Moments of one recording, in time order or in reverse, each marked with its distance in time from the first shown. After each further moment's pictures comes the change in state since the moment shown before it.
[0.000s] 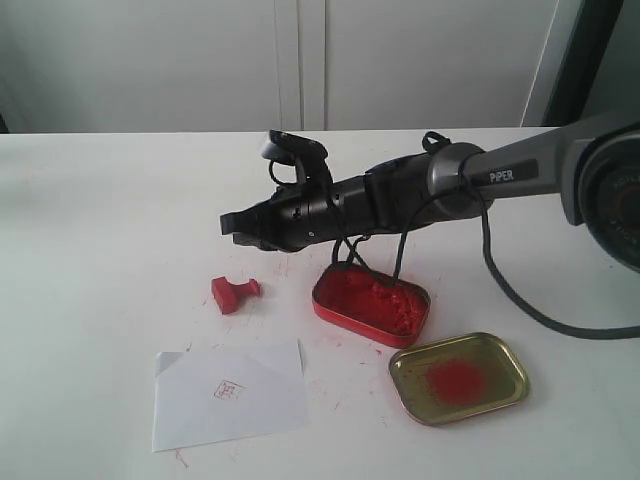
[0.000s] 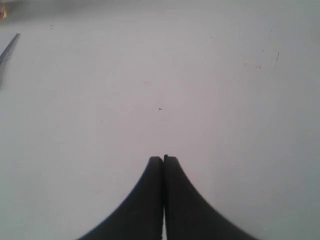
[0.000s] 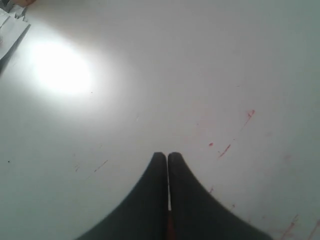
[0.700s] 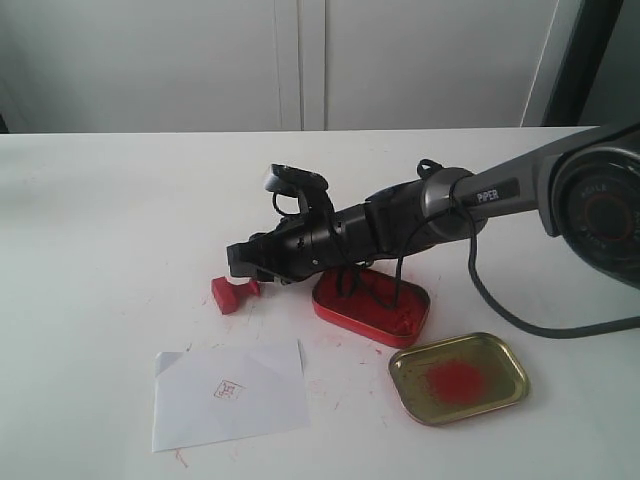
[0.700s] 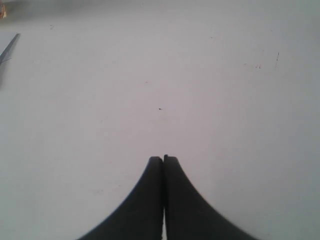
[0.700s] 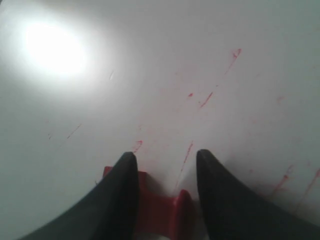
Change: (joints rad) left arm 0.000 0.000 0.000 0.000 0.000 0.000; right arm 0.000 0.055 0.033 0.000 0.021 0.002
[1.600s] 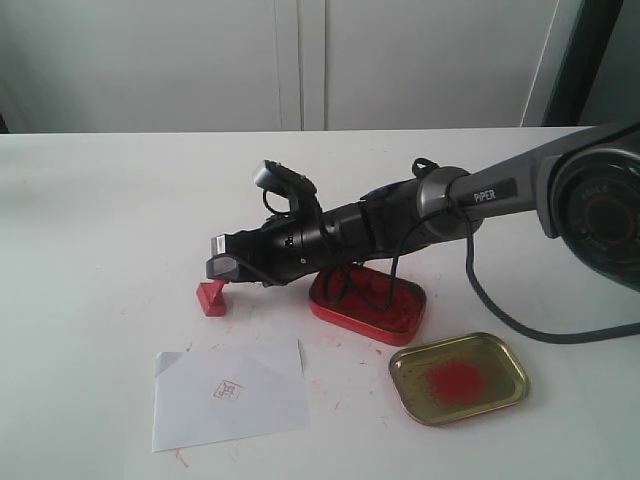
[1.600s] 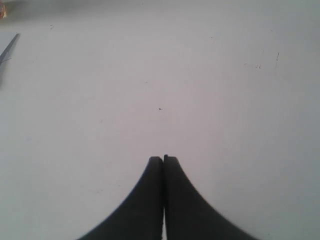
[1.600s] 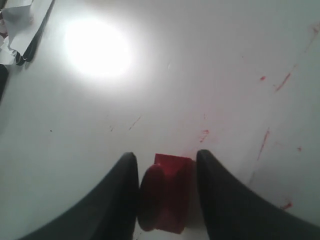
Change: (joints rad) left arm 0.000 0.000 0.000 0.000 0.000 0.000; right arm 0.012 -0.004 0.000 0.006 0.119 0.121
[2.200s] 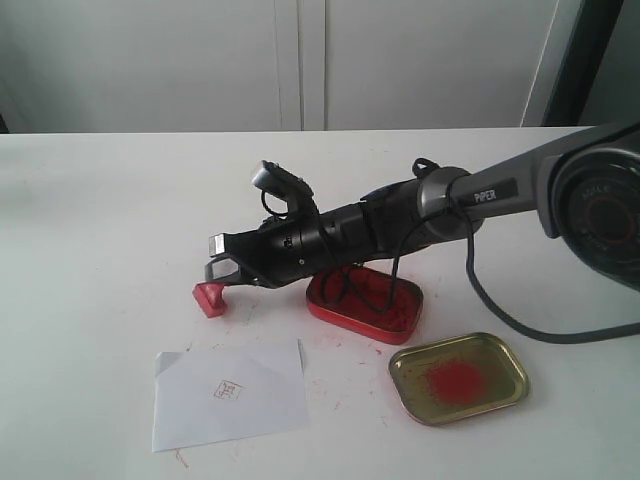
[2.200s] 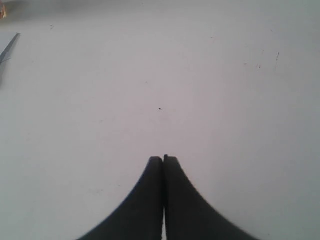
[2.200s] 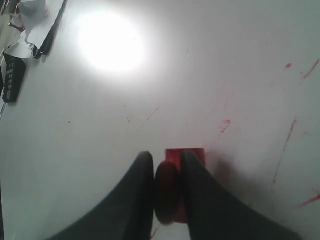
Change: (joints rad) left arm 0.000 0.000 0.000 0.000 0.000 0.000; right arm -0.001 -0.002 0.002 -0.006 0.057 0.025
